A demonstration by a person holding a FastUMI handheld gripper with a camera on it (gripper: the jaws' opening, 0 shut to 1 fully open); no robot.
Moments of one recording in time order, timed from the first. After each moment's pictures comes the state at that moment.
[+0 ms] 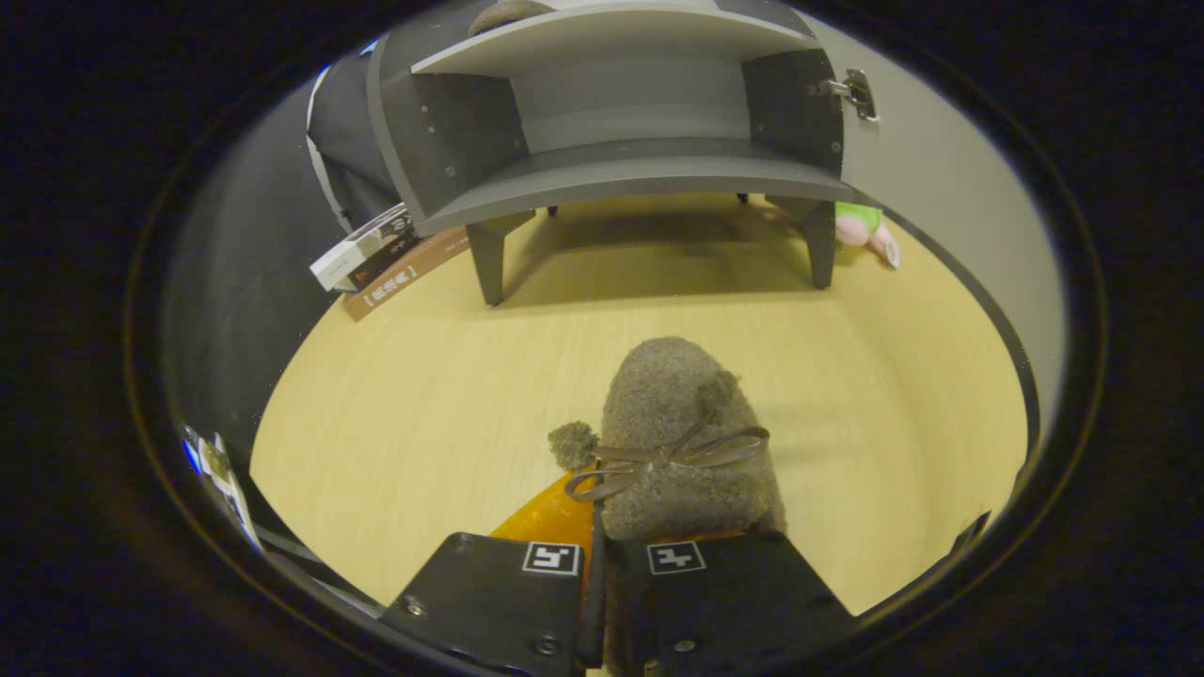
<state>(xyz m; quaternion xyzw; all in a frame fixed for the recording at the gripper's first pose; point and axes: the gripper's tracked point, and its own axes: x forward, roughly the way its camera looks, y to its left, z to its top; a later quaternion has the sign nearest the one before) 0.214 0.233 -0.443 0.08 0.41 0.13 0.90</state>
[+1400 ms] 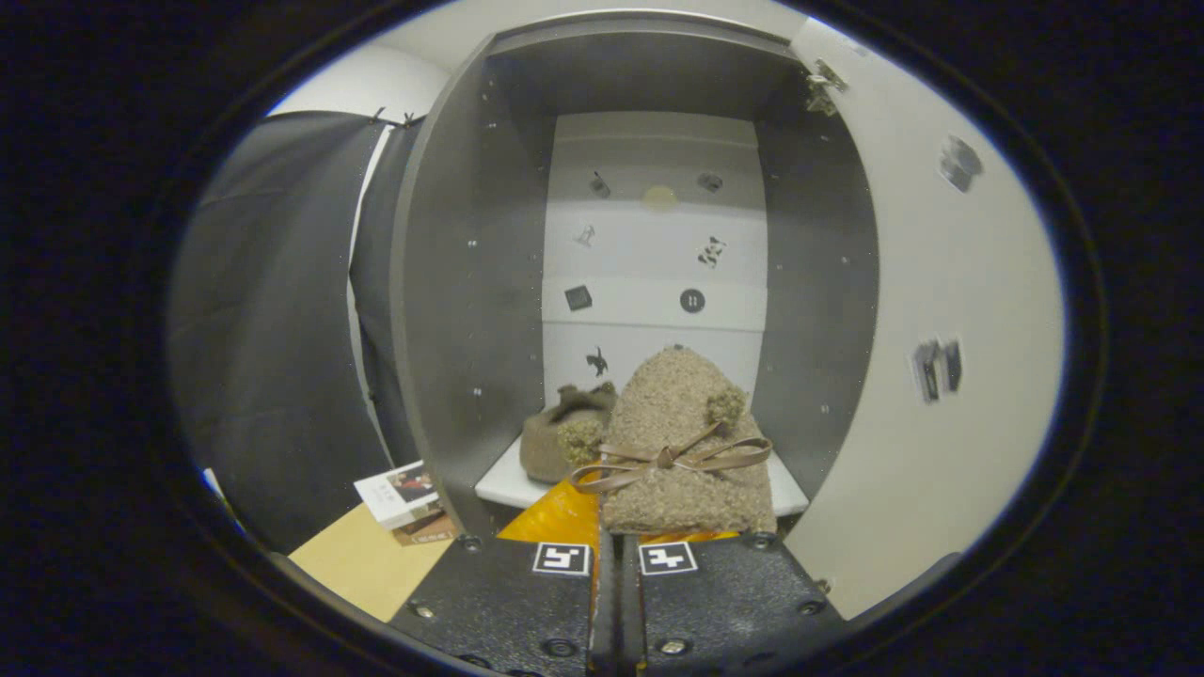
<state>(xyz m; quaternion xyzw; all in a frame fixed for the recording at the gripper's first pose) 0.341 0.209 0.002 0.02 0.07 0.11 0.99</state>
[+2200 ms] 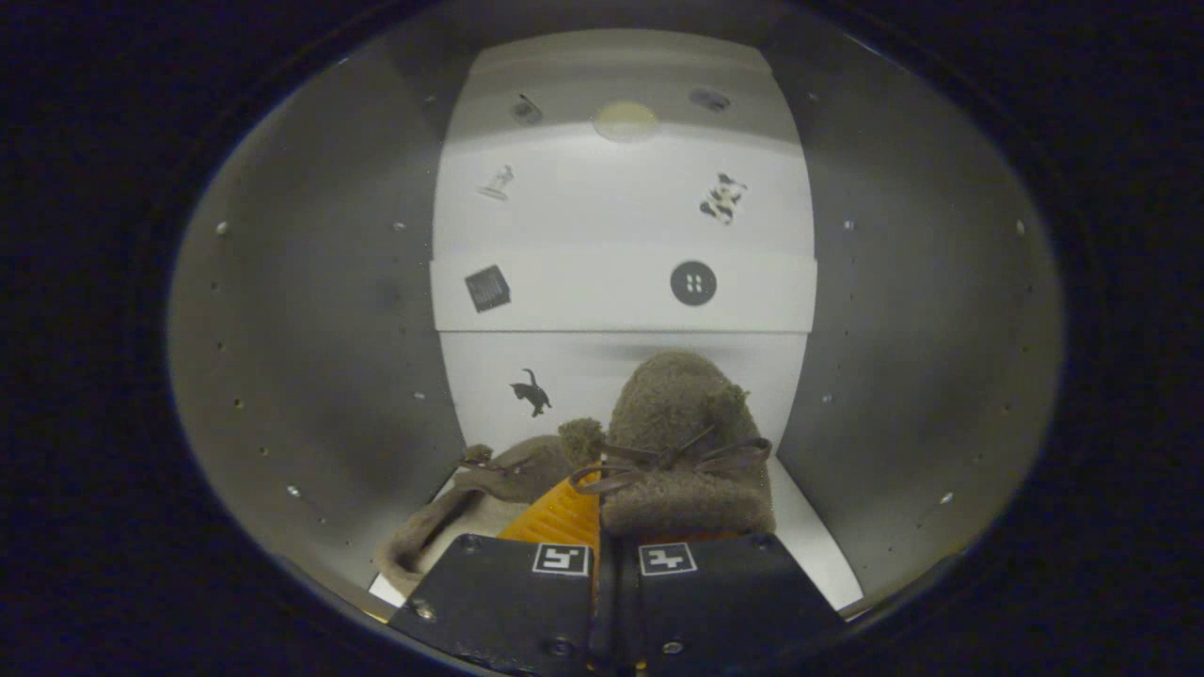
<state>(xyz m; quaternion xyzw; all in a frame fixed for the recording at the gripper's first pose) 0.535 0.205 -0.030 0.05 0.13 0.07 0.99</state>
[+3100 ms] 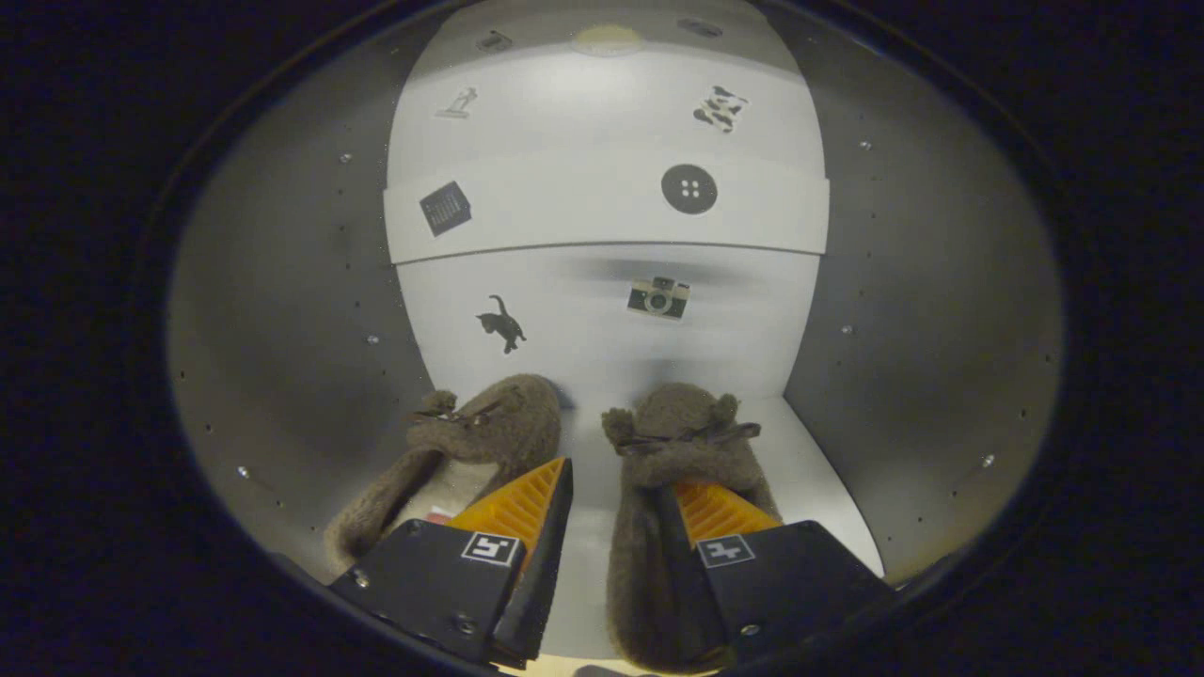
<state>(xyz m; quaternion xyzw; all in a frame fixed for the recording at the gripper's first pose) 0.528 0.207 -0.063 0.05 0.22 0.05 0.97</state>
